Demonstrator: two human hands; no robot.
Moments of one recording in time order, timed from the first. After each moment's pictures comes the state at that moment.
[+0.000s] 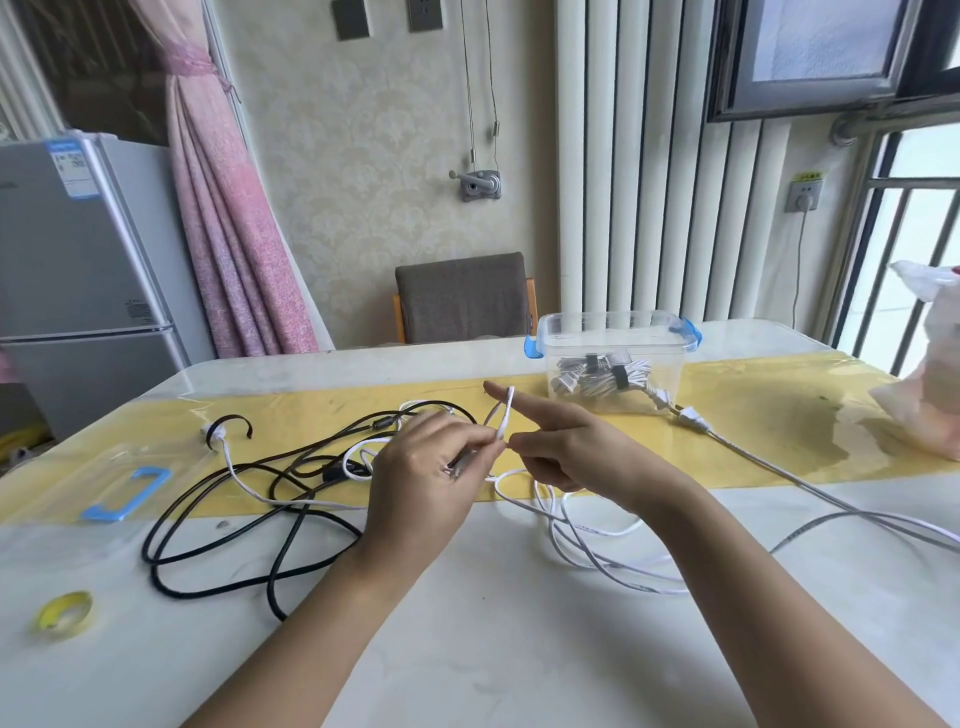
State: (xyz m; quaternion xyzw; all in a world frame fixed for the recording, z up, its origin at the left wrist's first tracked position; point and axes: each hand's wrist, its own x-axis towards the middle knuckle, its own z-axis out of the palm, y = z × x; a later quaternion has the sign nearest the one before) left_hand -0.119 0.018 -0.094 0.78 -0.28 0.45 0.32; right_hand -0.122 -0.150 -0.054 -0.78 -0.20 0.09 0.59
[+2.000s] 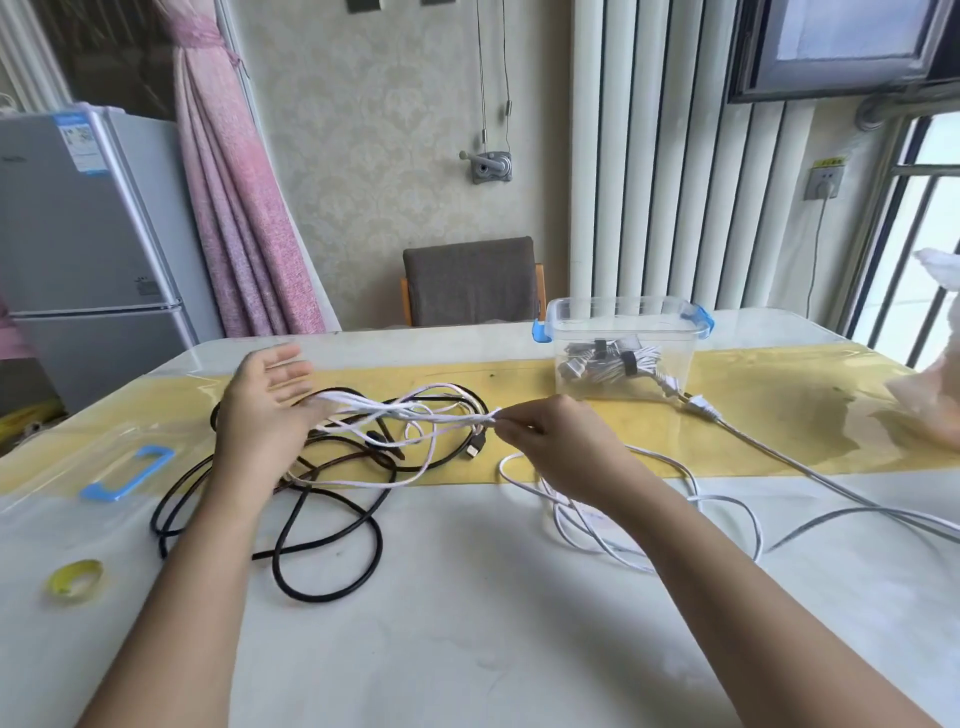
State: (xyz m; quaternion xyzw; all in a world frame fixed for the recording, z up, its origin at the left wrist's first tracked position) left_hand -0.101 0.119 -0.064 0.77 0.03 0.29 0.57; right_hand -0.123 -0.131 -0.067 -0.92 -0.16 -0.10 0.34
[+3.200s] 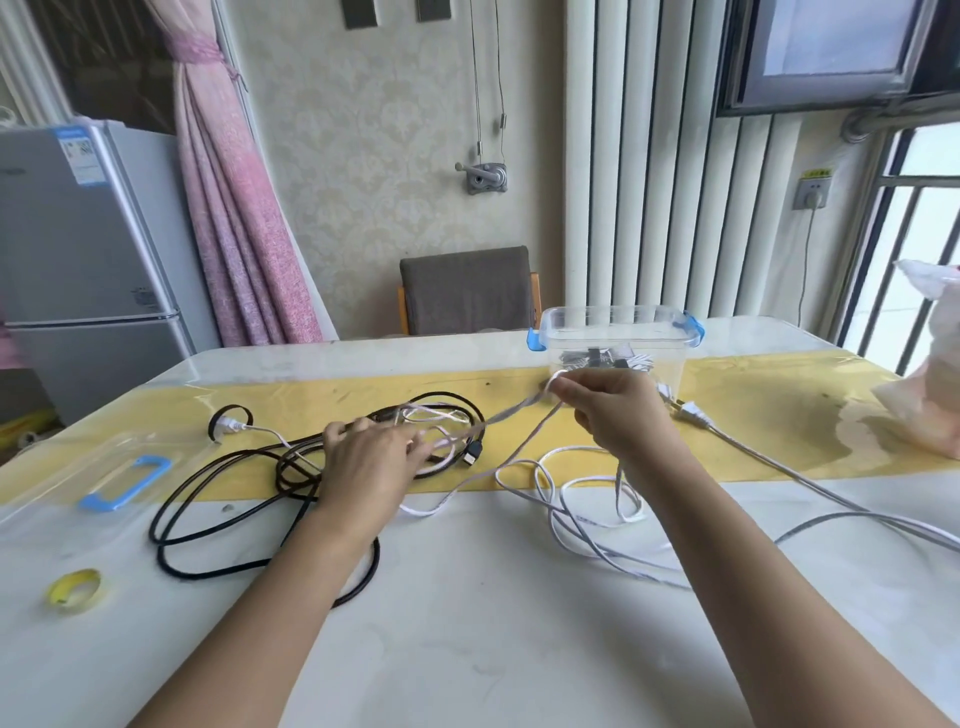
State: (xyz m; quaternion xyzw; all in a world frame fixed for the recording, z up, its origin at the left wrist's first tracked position) left_hand -0.090 0.061 -0.106 0.96 -0.03 0.26 0.04; right_hand -0.102 -0.169 -0.065 -0.76 -0.03 -0.15 0.63
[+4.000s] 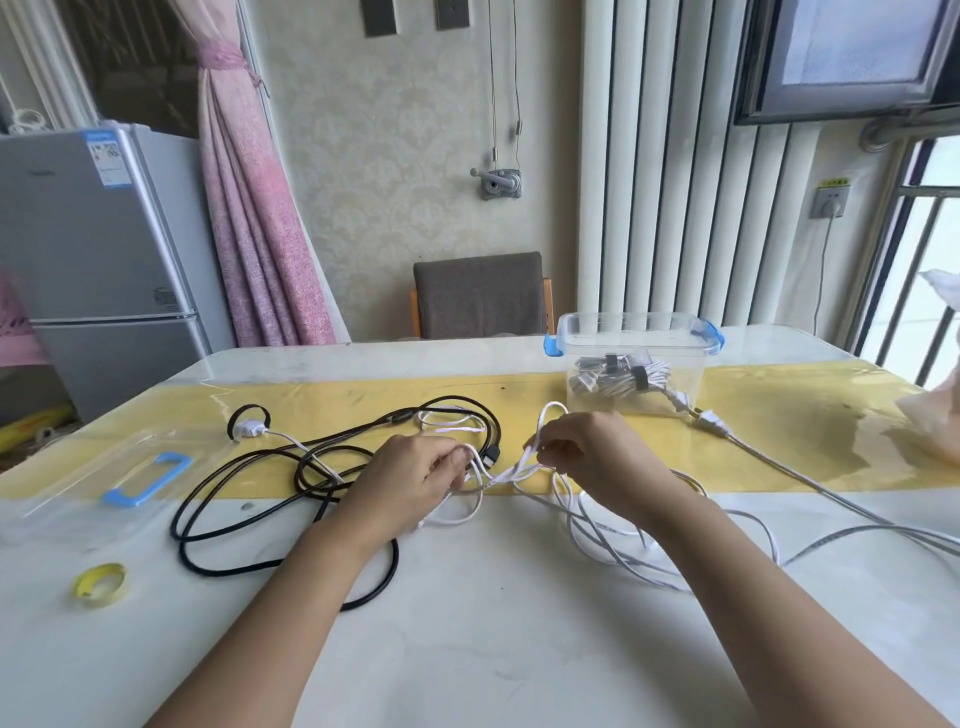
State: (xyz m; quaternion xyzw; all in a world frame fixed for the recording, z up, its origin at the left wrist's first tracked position) left_hand -0.094 0.069 -0.110 0.91 -0.22 0.16 0.31; right_hand -0.099 -0.155 -0.087 -0.92 -0.22 -0.14 0.29
